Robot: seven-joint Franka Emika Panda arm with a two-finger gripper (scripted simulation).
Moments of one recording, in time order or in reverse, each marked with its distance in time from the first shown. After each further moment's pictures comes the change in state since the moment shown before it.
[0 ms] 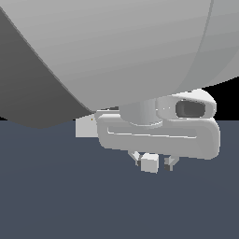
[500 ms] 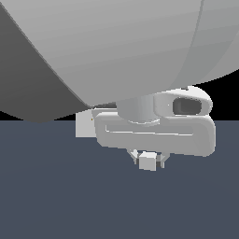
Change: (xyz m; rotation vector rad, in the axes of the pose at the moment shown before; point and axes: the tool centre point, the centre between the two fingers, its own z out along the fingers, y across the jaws) arm 0.002 -0.005 -0.003 0.008 0.000 -0.018
